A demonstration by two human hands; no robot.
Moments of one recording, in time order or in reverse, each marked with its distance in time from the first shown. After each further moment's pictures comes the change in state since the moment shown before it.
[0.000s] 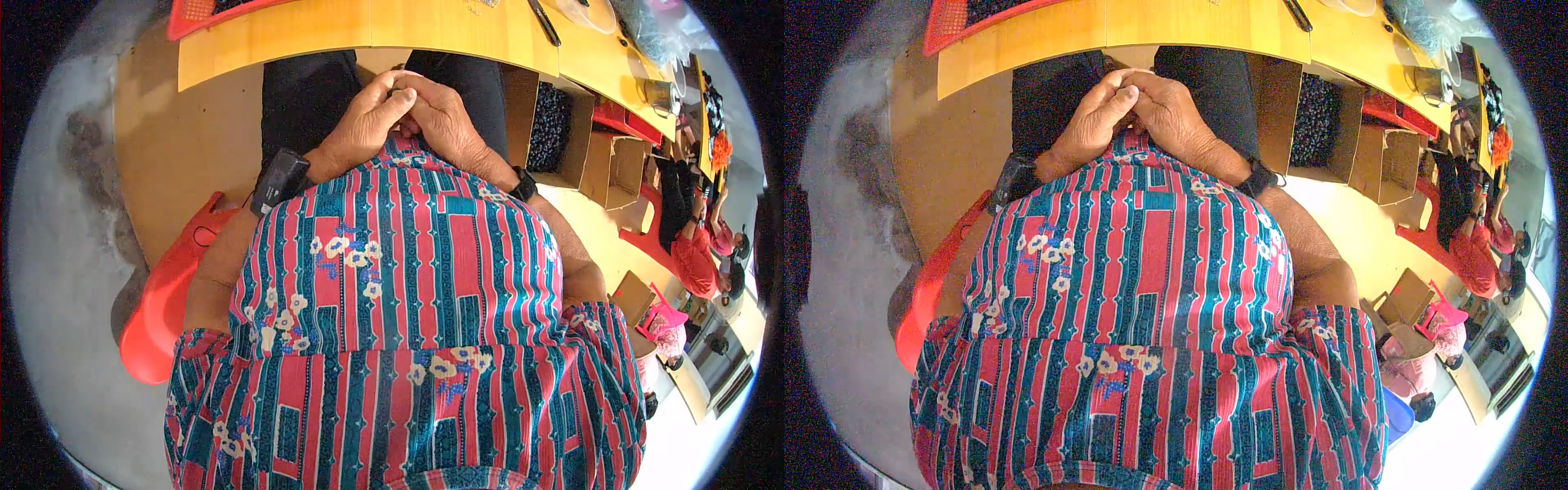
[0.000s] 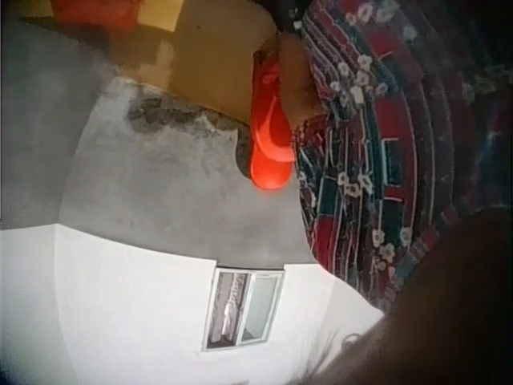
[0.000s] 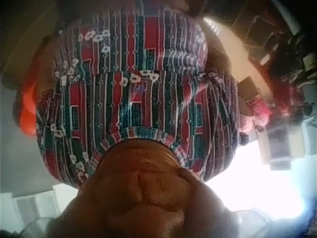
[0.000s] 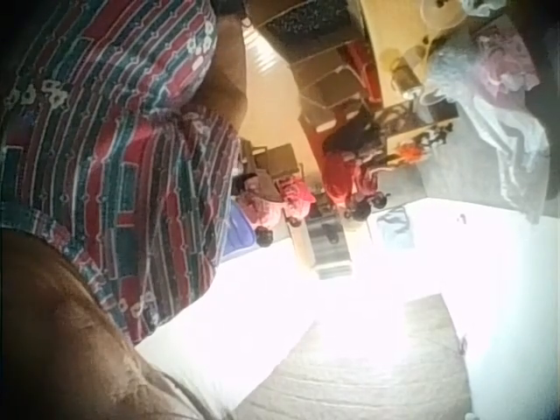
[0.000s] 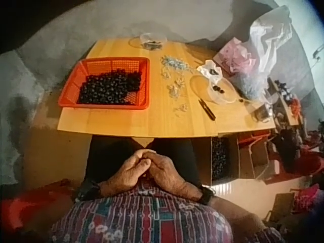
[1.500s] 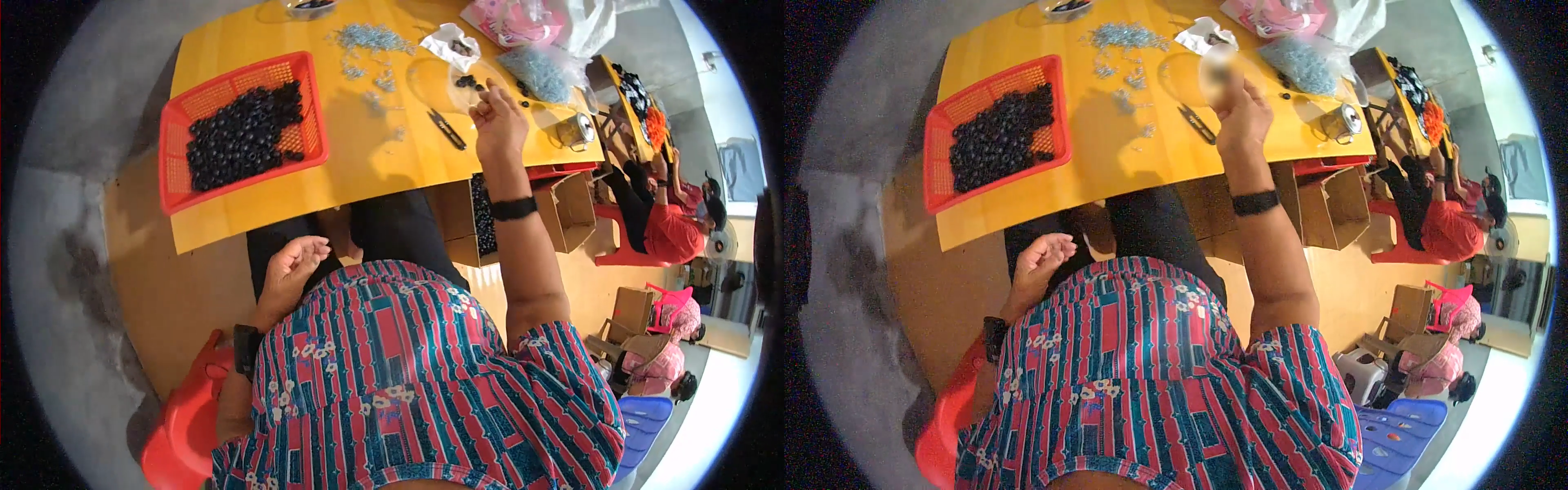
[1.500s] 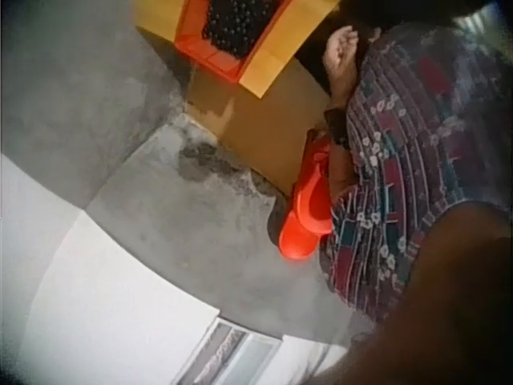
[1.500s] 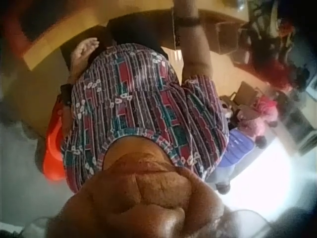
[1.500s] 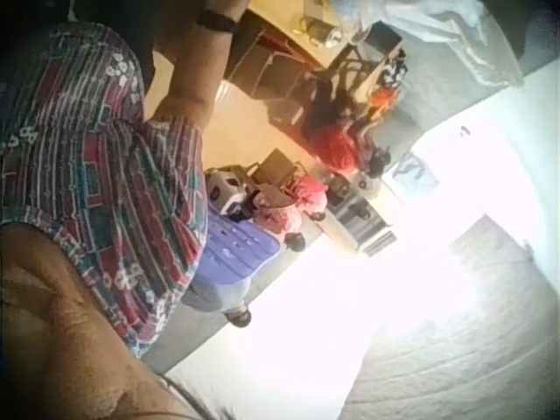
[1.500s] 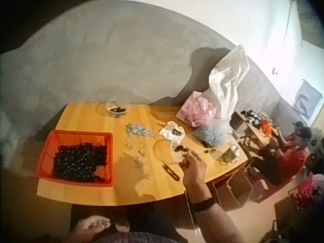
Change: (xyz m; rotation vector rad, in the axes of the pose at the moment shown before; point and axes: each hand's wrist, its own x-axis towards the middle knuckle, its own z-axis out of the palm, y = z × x) left_hand -0.035 0.059 -0.044 0.174 0.093 -0.035; right_hand 0.070 -0.090 -0.185 0.646 0.940 -0.219
